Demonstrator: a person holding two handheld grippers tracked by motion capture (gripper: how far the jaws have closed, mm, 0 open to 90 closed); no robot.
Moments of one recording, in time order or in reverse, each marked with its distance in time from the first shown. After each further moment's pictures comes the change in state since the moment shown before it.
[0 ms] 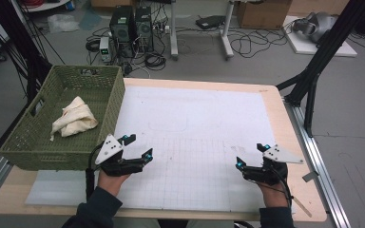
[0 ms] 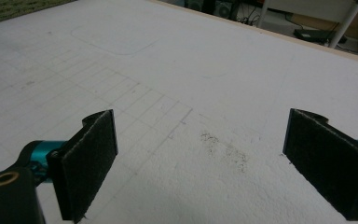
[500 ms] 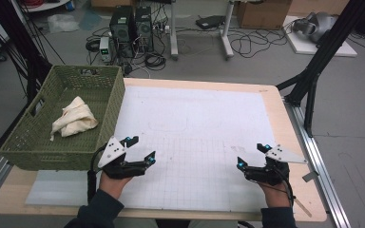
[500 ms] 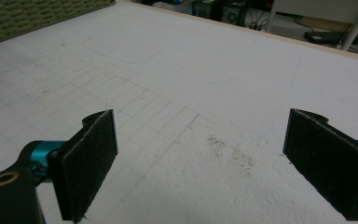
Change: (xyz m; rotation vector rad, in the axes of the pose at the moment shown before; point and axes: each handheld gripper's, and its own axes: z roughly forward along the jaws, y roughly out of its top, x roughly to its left) left arm -0.011 0.003 -0.005 0.003 -0.016 0.024; right arm -0.004 0.000 -0.003 -0.022 0.043 0.029
